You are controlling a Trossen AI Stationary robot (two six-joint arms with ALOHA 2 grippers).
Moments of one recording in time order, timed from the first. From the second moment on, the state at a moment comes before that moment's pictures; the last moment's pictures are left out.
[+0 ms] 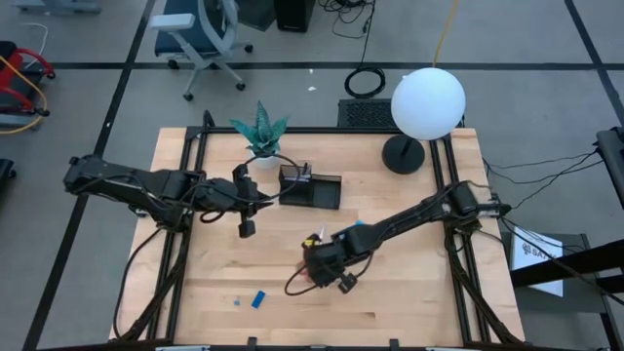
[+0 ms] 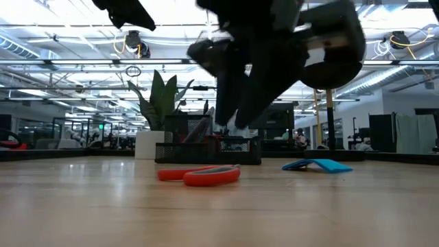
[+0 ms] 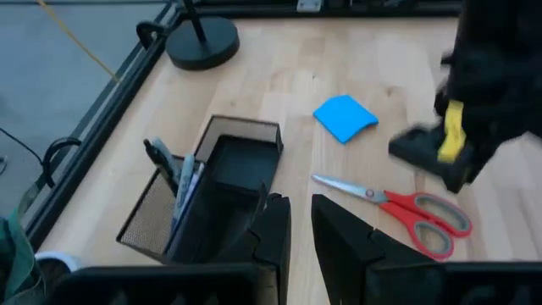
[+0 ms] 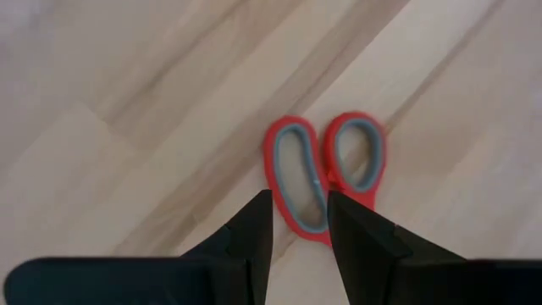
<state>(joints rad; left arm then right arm) -0.17 1.06 0.97 -0.54 -0.32 -0.14 0.32 2.04 1.53 -0.64 -0.06 -0.45</state>
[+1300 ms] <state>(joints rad) -0.20 1.01 0.96 -0.55 -0.32 -0.12 0.30 2.27 1.73 -0.83 -0.13 -0.62</state>
